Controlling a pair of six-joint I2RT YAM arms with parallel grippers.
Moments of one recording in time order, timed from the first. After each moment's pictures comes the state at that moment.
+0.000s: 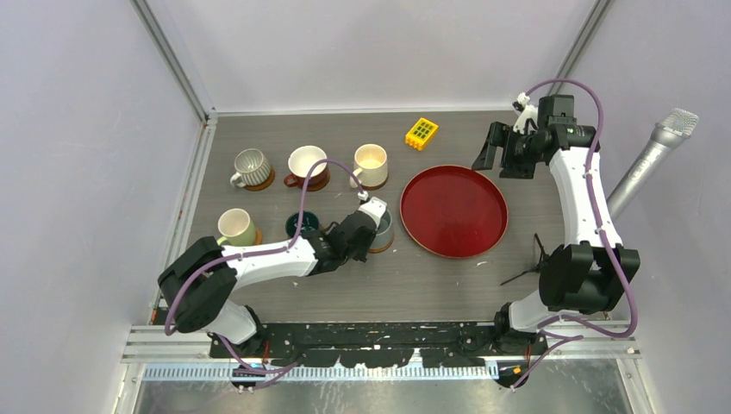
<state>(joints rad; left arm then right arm) -0.97 1.49 0.80 -0.09 -0.32 -0.27 -0.12 1.51 1.54 -1.00 -0.41 0.10</state>
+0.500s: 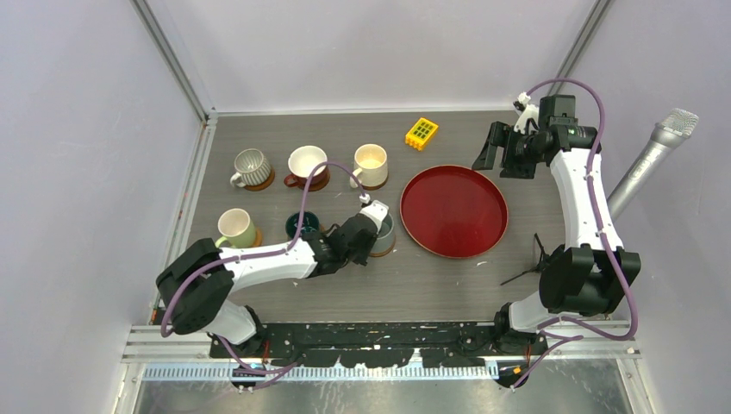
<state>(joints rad) -1.00 1.47 0.80 -0.12 -0.31 -0.28 -0.12 1.50 1.54 -1.00 -0.41 0.10</state>
